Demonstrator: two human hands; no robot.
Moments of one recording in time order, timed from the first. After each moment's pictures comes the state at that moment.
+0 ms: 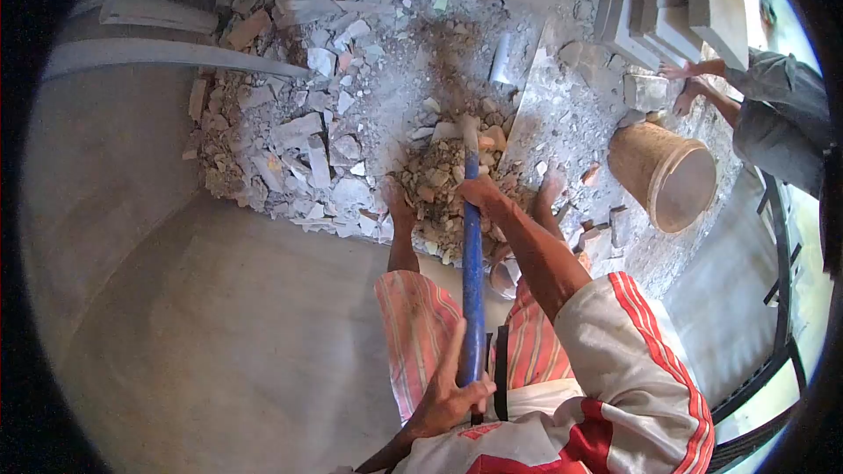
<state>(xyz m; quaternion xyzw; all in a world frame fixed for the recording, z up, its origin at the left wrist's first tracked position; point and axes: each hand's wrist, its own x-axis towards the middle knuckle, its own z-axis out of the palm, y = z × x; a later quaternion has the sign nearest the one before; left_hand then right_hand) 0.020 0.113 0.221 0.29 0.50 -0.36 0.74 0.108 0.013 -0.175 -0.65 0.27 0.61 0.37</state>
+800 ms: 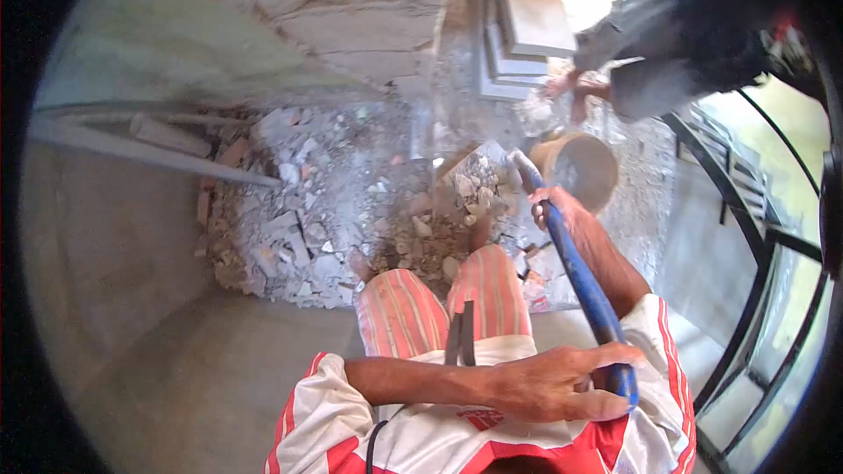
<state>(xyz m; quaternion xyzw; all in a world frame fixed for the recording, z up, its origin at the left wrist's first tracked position) 0.164 -0.068 0.418 0.24 -0.21 -0.57 0.76 0.245 -0.282 0.172 -0.47 0.45 0.45 0.62</state>
